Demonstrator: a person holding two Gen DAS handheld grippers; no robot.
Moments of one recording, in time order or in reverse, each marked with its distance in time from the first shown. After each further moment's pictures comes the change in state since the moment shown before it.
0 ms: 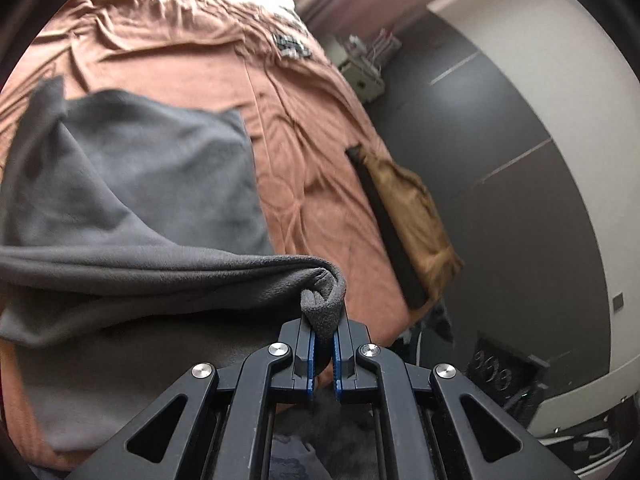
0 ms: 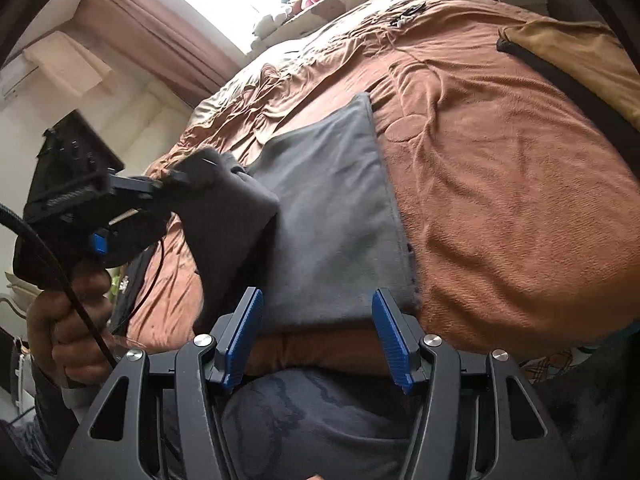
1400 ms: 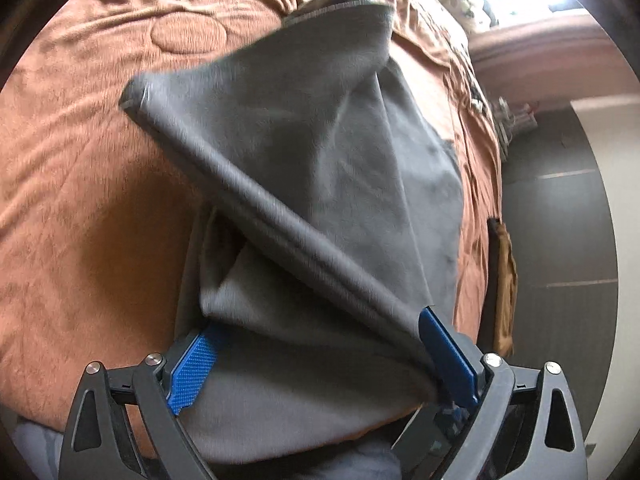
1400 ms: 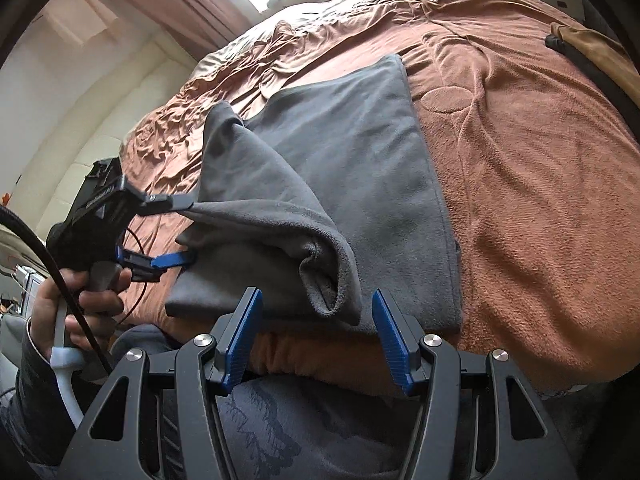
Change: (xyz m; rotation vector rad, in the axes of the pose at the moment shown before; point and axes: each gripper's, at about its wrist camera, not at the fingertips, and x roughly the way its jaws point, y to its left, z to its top) left arm -0.046 0.176 -0.017 -0.512 -0.048 0.182; right arm 0.070 0.023 0.015 -0.122 0.133 -0.034
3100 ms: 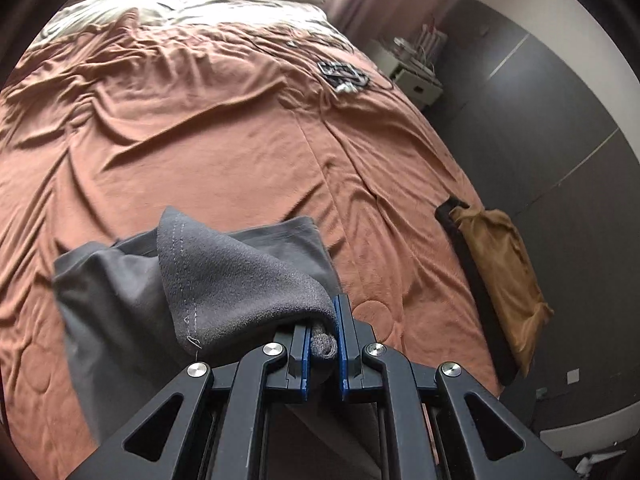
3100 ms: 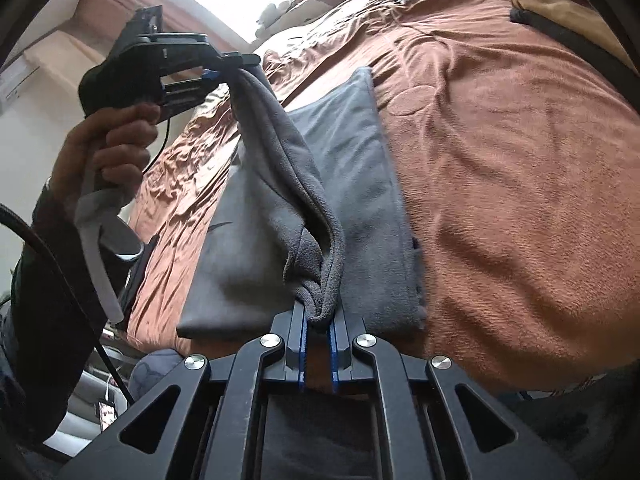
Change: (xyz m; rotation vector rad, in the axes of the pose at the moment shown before) left arm 0.065 -0.226 0.077 0.608 -0.048 0.097; right arm -0.014 -0.052 -0.014 0.149 -0.096 0.097
